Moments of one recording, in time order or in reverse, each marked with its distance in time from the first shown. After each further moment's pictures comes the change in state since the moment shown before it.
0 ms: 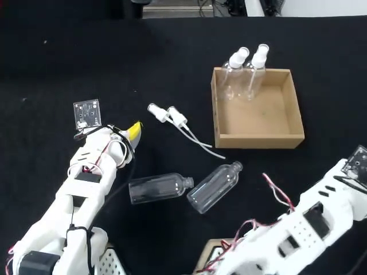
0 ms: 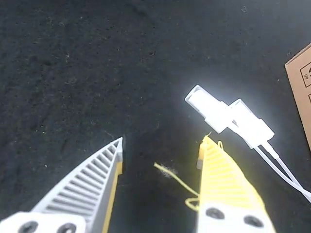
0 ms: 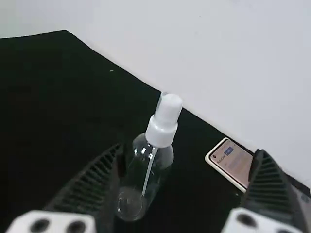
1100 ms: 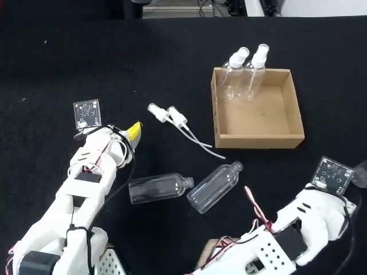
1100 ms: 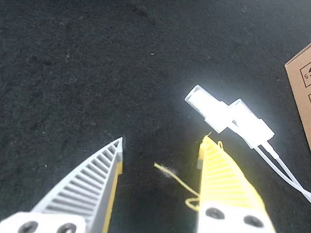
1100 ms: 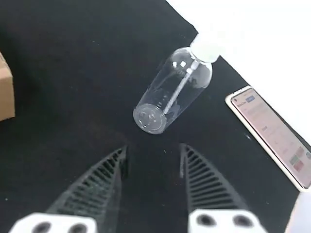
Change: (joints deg) left arm 0.0 0.0 0.0 0.0 0.0; right arm 0.8 -40.8 10.6 47.5 11.9
